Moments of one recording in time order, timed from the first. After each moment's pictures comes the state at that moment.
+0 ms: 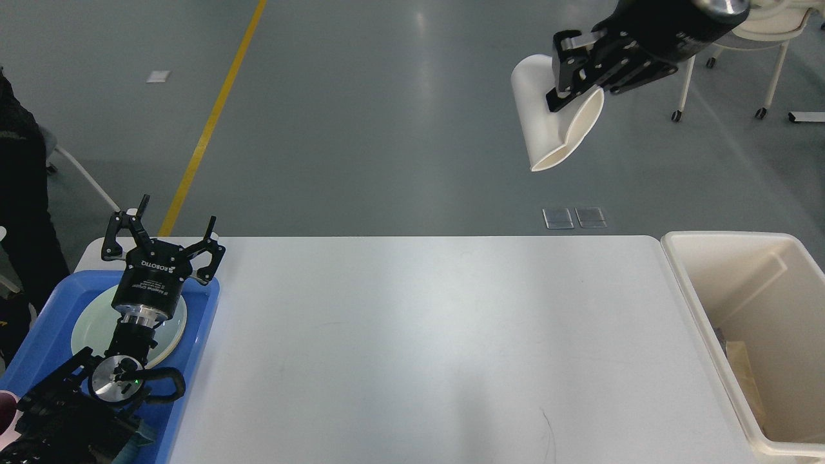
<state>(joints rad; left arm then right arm) -0.49 0.25 -0.99 -0.48 -0.16 -0.81 -0.35 2.35 -0.50 -0.83 1.12 -0.35 0.96 -0.05</state>
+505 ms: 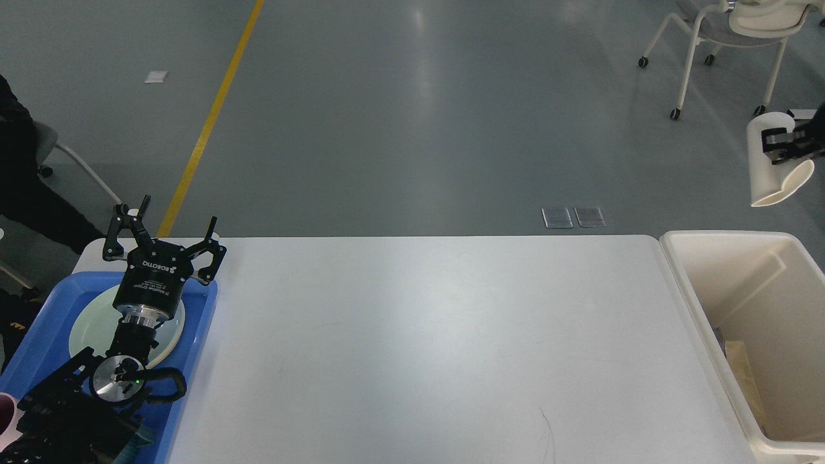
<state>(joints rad) -0.49 0.25 -0.99 -0.48 -0.16 -0.81 -0.35 1.75 -0.75 -0.93 0.81 -0.88 0.53 0.03</state>
